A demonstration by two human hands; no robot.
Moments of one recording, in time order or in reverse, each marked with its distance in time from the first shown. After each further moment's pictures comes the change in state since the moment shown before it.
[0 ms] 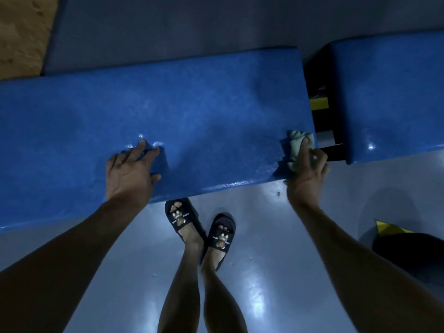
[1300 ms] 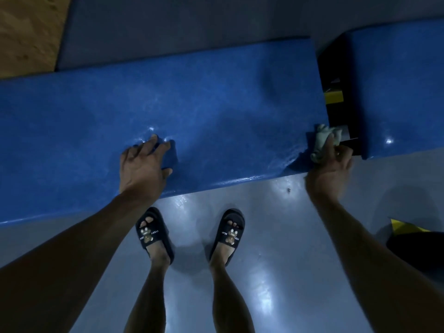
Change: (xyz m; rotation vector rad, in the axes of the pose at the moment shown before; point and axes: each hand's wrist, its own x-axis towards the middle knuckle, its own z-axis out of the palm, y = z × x) left_hand 0.001 -0.004 0.008 -0.078 0.018 0.014; right_hand 0.005 -0.002 -0.015 0.013 0.013 0.178
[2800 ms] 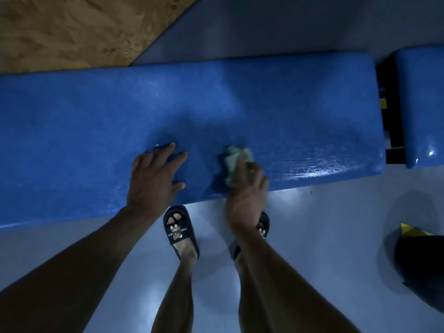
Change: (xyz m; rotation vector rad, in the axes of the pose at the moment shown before) left_hand -0.022 -0.162 -0.006 -0.037 0.109 0.233; right_hand -0.210 -0.236 0.126 0.010 -0.063 -0.281
